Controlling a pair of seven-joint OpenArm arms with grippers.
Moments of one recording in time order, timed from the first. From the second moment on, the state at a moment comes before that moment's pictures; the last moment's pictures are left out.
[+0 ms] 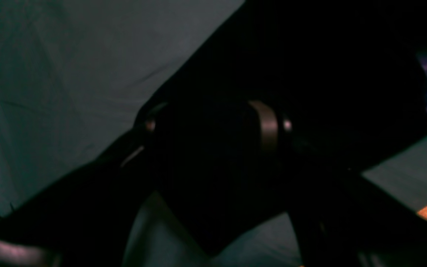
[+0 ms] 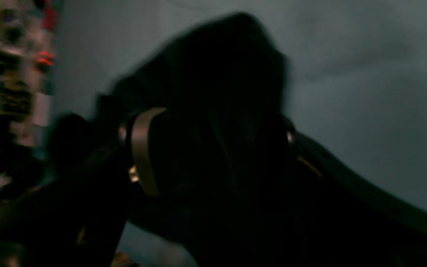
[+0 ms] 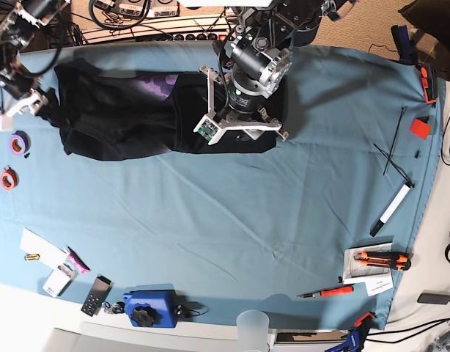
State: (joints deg) left arm 6.0 -2.6 44.6 116.0 19.9 1.8 67.0; right arm -7.7 23.8 50.8 72.7 73.1 39.8 -78.2
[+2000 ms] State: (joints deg) left arm 6.0 -2.6 44.6 116.0 19.7 3.5 65.6; right arm -7.6 20.9 40.3 82.5 48.8 40.2 -76.5
